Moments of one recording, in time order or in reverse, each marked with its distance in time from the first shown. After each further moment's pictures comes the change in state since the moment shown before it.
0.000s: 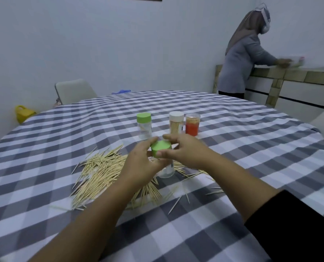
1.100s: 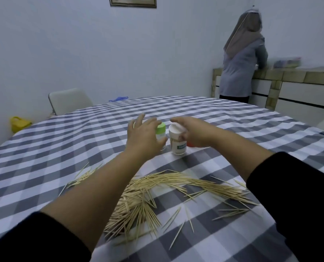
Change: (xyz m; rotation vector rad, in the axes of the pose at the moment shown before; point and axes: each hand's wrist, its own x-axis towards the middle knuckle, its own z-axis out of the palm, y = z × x) left_hand 0.114 0.010 0.009 0.698 0.032 0.156; right_hand 0.084 0.032 -0.055 -0.294 0.037 0.027
